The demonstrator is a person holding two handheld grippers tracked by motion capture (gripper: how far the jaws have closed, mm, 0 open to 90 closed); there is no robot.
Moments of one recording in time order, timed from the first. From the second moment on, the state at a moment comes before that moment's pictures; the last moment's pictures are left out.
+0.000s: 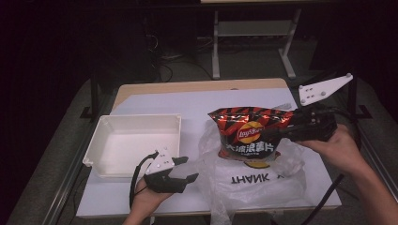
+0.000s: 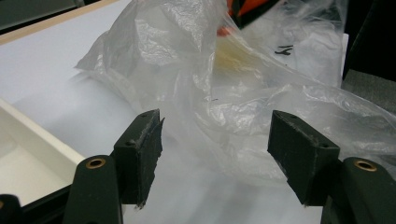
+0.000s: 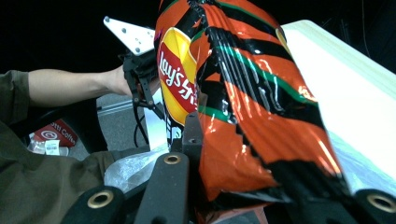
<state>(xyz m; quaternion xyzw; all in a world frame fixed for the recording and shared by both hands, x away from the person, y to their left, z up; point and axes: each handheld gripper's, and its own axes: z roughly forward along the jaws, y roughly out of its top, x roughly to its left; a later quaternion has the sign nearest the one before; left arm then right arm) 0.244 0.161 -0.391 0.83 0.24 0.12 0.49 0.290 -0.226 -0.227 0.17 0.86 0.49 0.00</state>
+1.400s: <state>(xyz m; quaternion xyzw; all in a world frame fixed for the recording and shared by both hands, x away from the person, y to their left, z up) 0.241 0.163 -0.395 0.83 0.24 0.13 0.48 0.291 -0.250 -0.212 0.19 0.84 0.50 0.02</state>
